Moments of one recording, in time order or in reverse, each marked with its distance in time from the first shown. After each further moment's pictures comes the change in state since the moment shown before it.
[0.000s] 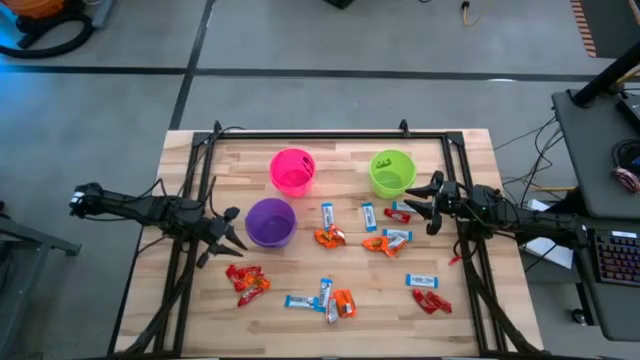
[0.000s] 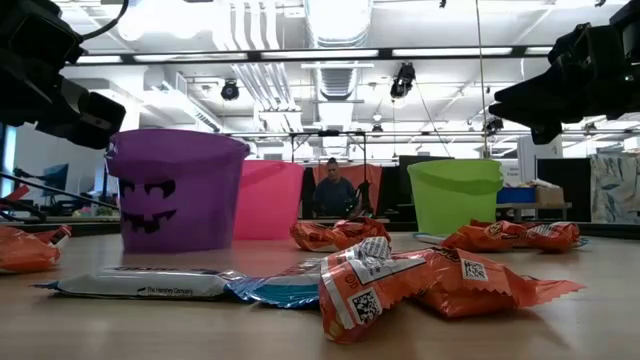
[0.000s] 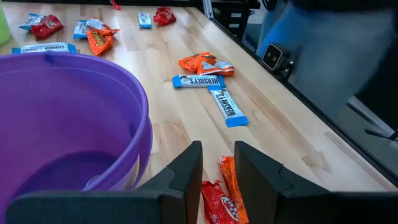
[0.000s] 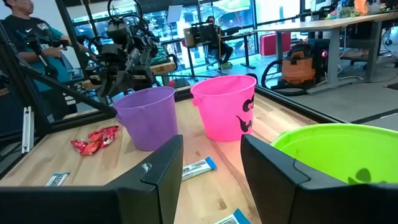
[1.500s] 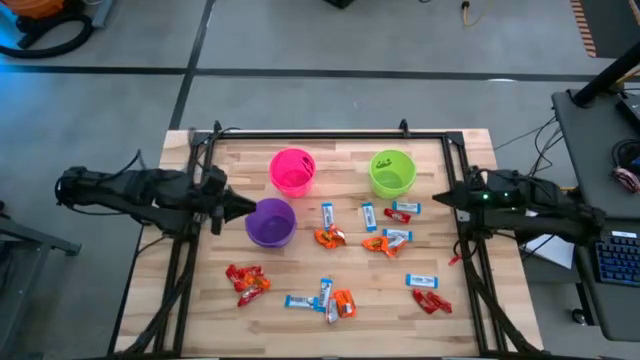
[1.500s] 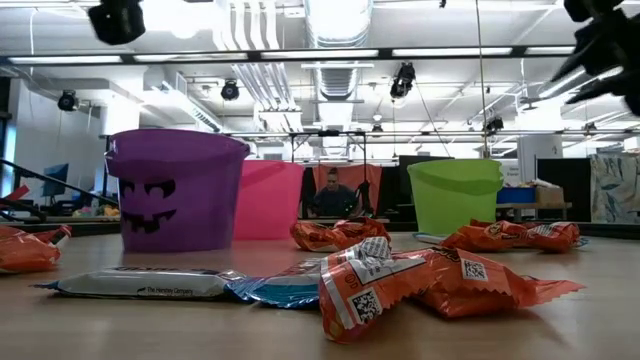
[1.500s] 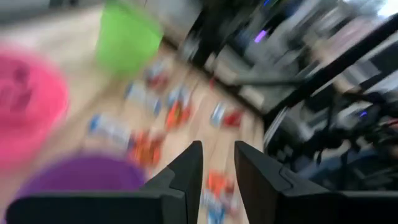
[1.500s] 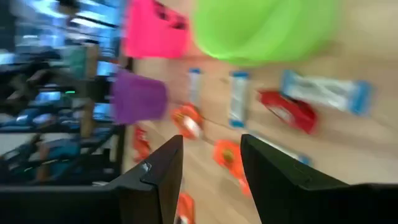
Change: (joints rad) left arm 0.007 0.486 0.735 -0.255 -0.427 -0.719; right arm -0.002 0.189 0.618 -1.019 -0.008 1.153
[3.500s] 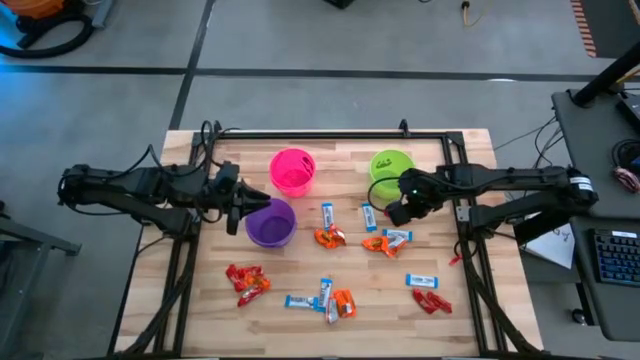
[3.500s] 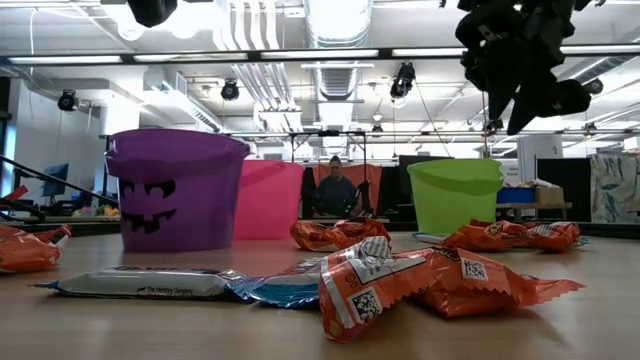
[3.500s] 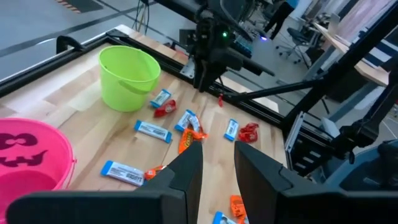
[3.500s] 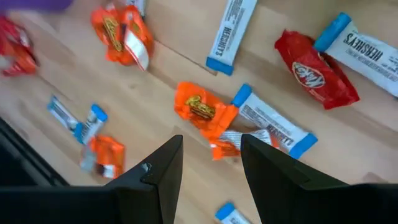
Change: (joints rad) left arm 0.036 0.134 0.080 0.135 -0.033 0.257; right arm 0.087 0.901 0.257 0.130 -0.220 -0.312
